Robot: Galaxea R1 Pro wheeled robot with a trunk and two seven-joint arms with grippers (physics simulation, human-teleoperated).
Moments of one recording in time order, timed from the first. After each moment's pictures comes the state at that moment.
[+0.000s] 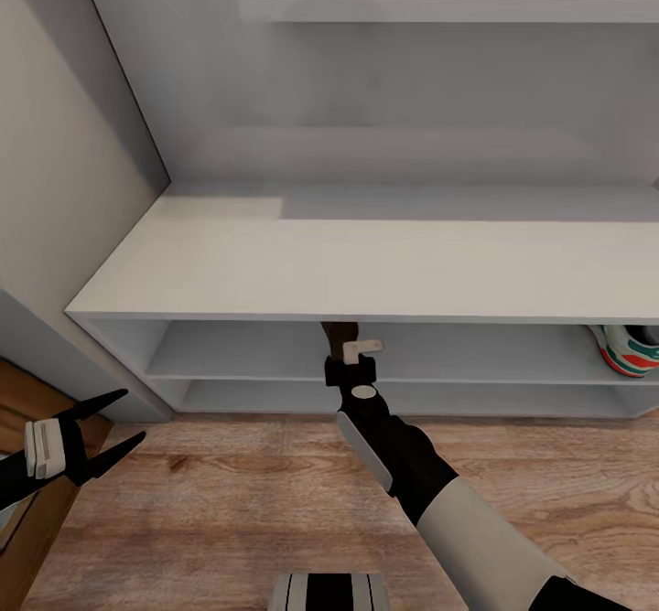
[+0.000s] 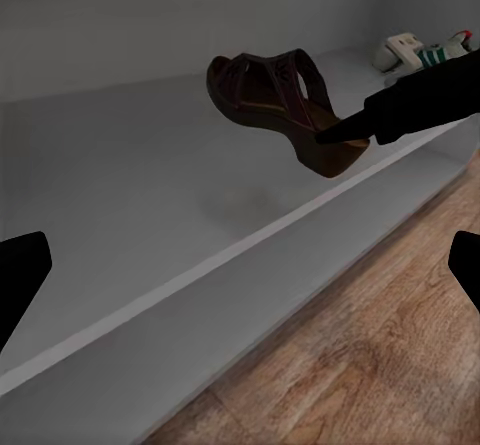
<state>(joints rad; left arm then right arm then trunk) -0.26 0.33 0.57 -1.38 0.23 -0.01 -1.40 -0.77 0.17 0.59 -0.97 -0.36 0.34 -0.52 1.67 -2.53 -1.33</state>
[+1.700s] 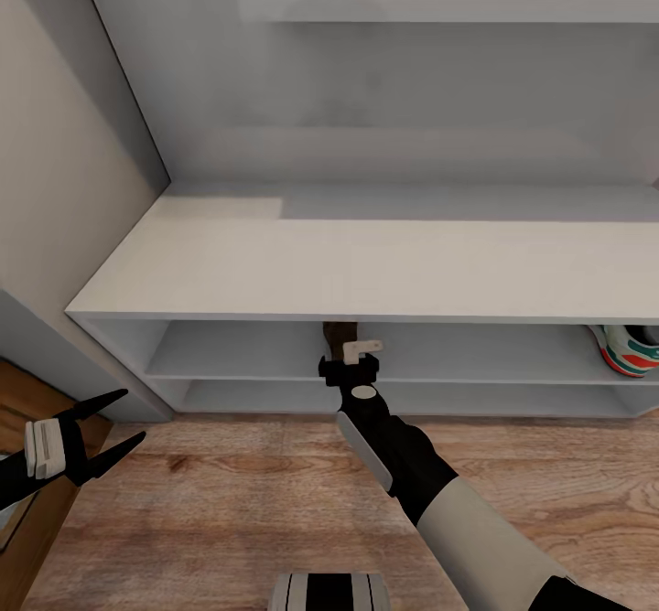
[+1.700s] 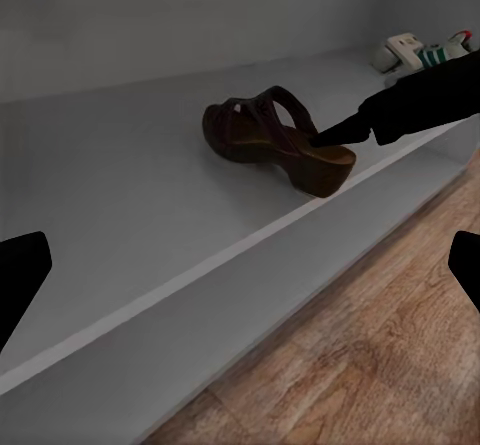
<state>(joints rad) -0.26 0.33 0.57 -1.38 0.23 -0.01 -1.40 -0.77 0.17 0.59 -0.97 -0.36 0.34 -0.52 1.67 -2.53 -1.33</state>
